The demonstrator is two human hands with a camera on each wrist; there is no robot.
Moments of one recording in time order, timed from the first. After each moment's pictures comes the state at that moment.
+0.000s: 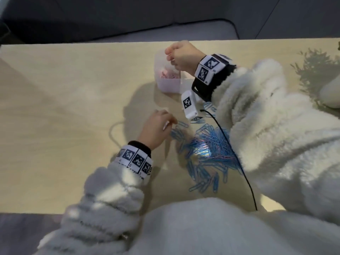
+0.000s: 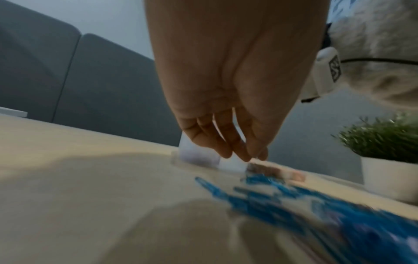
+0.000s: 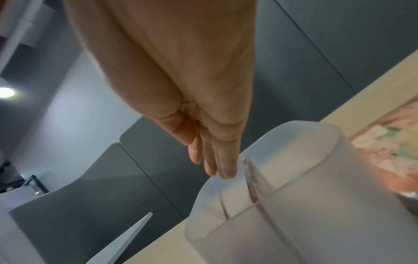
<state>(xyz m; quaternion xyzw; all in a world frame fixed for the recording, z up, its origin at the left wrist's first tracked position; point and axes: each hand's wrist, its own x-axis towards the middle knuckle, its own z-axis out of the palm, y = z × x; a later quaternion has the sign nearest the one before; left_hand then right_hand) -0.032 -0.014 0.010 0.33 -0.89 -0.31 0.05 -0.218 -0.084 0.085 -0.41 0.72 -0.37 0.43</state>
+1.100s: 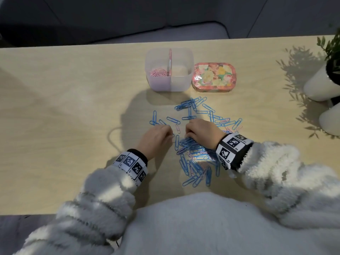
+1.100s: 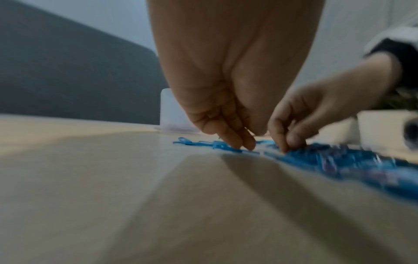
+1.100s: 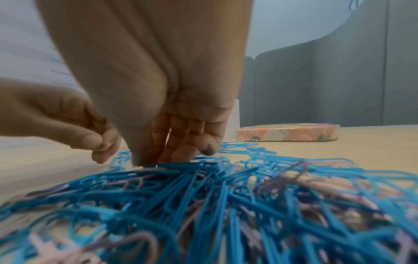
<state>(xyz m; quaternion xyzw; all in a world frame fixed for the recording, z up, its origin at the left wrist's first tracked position) -0.022 0.016 -0.015 0.25 -0.93 -0.28 -0.01 -0.199 0.105 0.003 -0.63 0.72 -0.01 0.29</state>
